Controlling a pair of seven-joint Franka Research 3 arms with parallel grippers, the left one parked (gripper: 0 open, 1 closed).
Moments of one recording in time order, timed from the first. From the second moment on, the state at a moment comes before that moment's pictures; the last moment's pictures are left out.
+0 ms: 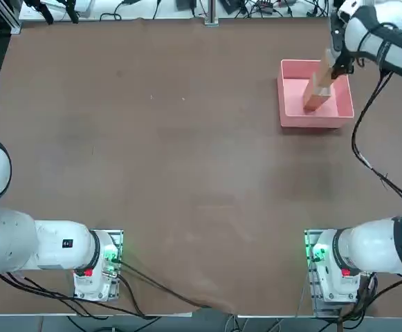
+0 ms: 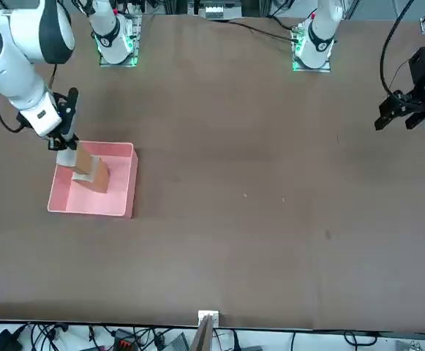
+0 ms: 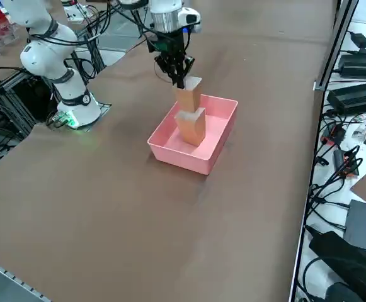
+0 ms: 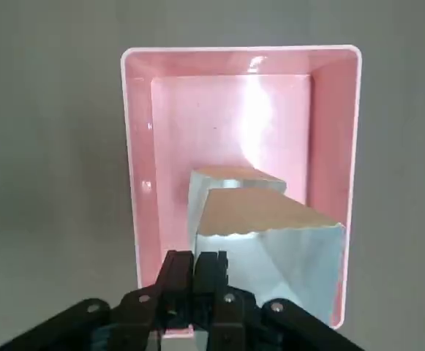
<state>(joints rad) 0.14 -0.11 -0.08 -2.24 -0.08 2.18 -1.40</state>
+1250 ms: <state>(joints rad) 0.10 -0.08 -0.09 -2.29 -0.08 2.30 -1.35</state>
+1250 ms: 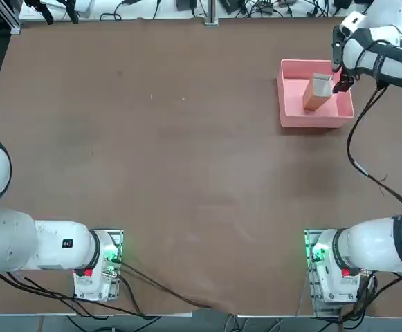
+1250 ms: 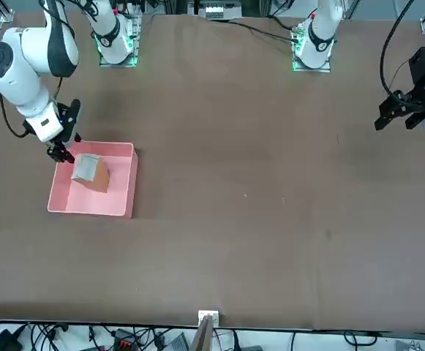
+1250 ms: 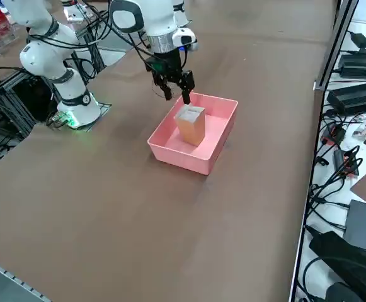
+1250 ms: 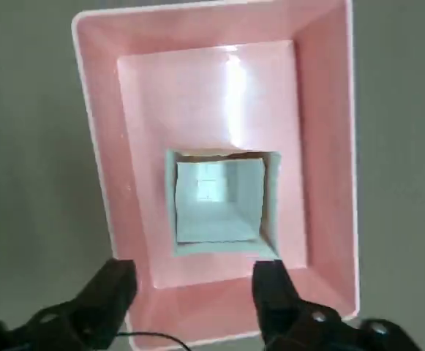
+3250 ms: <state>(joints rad) 0.11 -0.11 -0.08 -1.61 0.02 1.54 0.20</state>
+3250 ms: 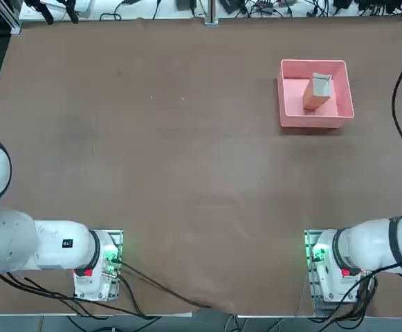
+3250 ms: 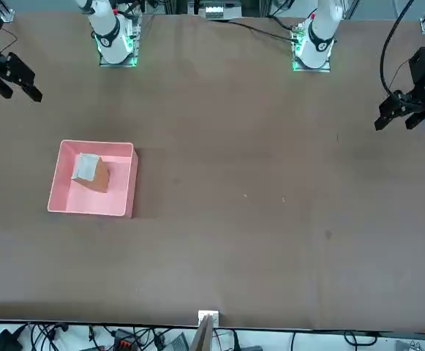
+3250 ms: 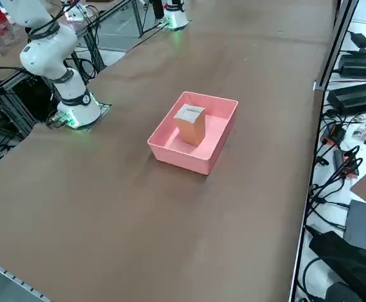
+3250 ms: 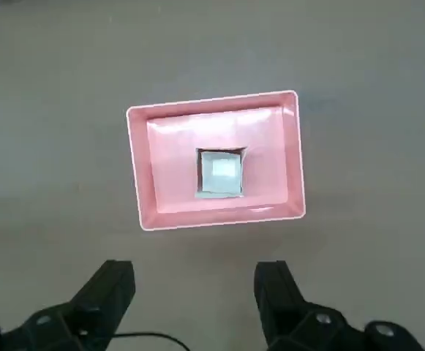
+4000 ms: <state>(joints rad) 0.11 -0.10 -0.08 -1.61 0.01 1.53 0.20</state>
